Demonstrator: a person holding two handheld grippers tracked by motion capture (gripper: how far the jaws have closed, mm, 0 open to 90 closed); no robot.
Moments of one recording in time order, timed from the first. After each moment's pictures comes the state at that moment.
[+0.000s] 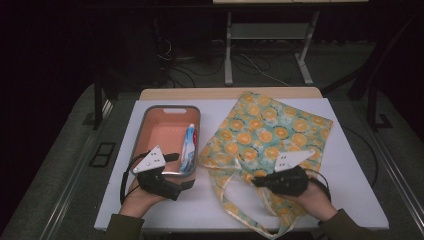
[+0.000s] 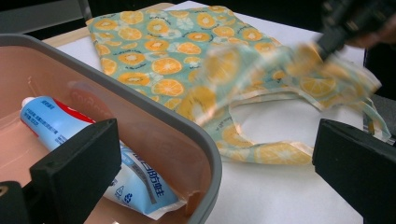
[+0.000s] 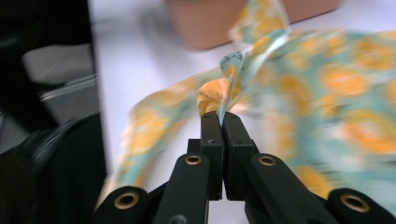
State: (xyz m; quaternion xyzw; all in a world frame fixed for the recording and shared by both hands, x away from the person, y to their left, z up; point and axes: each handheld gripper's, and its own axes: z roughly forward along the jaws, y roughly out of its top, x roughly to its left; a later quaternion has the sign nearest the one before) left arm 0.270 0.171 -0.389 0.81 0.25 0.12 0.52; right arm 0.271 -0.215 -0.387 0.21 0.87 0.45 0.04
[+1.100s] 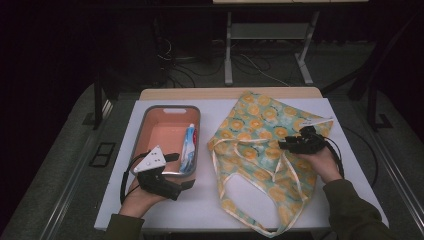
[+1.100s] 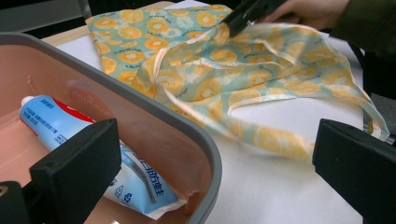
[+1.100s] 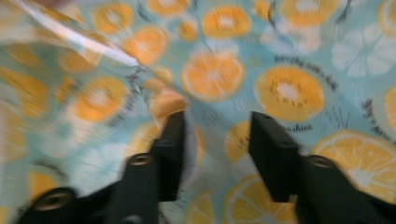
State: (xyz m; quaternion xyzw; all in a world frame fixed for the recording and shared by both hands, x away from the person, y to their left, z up) left arm 0.270 0.170 -0.388 0.81 0.25 0.11 0.52; right arm 0.386 -0.302 -0.425 0.44 0.80 0.39 0.10
